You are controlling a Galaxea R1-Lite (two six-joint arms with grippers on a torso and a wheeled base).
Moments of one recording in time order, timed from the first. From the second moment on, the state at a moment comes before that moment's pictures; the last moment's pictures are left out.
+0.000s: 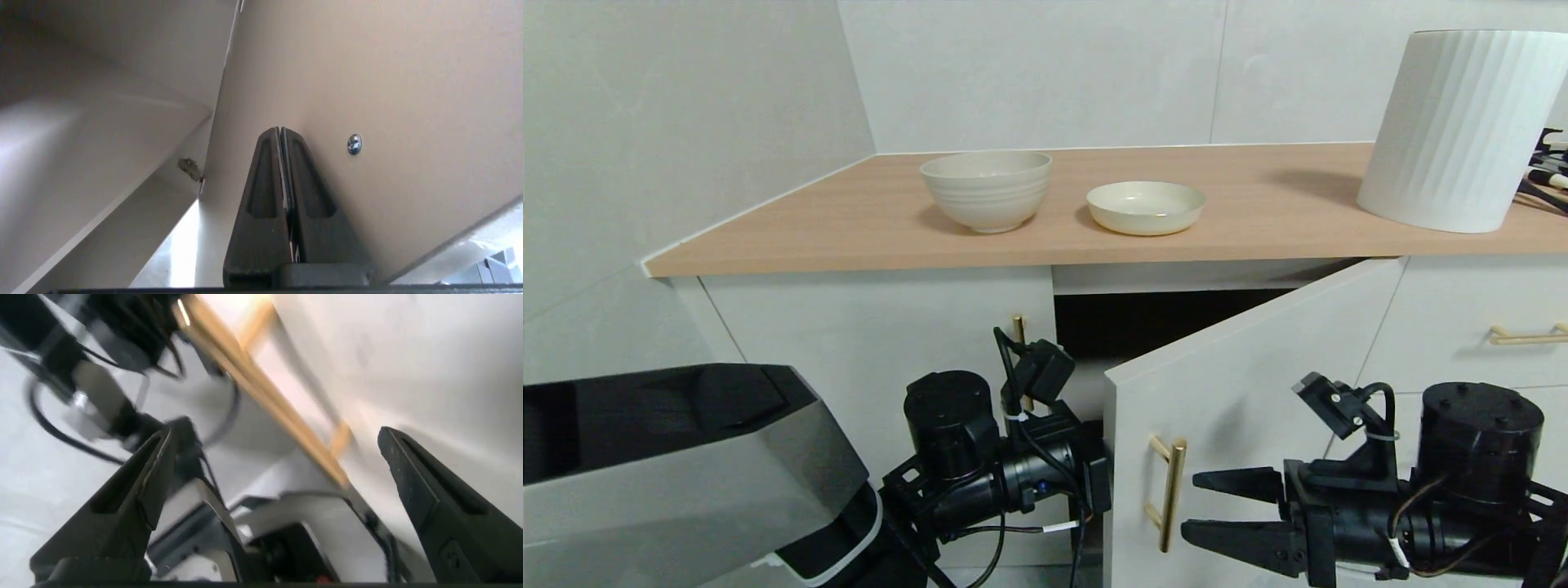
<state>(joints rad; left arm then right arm) -0.70 2.15 -0.63 -1.49 -0.50 -0.30 0.54 1.77 -0.26 -1.27 0.72 0.38</state>
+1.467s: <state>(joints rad) -0.73 2.14 -0.86 -1.16 -0.49 -0.31 0.55 1.58 -0.03 -1.27 0.70 0.33</state>
